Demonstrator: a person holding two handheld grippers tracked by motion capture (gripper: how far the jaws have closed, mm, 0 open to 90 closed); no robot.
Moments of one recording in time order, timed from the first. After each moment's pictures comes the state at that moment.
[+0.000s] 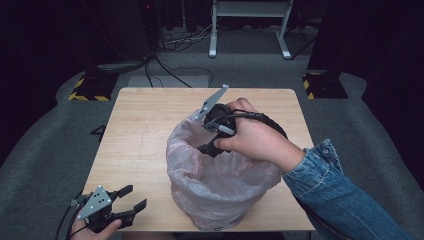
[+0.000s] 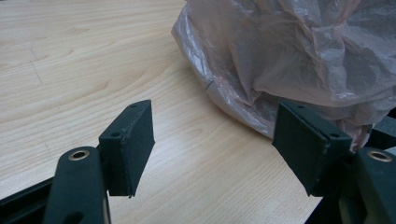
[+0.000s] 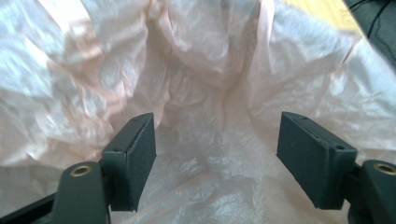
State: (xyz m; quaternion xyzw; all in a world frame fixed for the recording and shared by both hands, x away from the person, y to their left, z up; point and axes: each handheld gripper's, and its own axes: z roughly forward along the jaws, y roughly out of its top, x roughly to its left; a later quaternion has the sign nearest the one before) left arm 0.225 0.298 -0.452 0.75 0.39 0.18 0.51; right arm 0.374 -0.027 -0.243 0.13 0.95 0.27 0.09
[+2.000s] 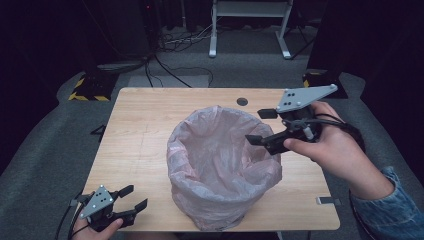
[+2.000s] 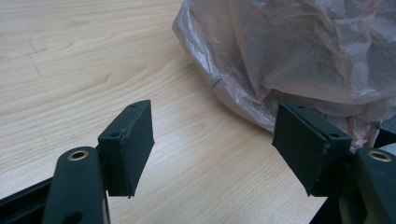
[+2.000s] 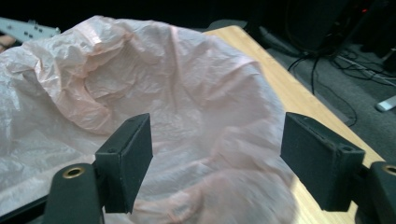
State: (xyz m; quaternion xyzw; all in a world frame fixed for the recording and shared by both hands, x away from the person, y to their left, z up) left arm 0.228 0.298 -0.457 0.75 0.40 0.17 0.50; right arm 0.340 -0.162 -0.208 0.19 0.87 0.43 0.15
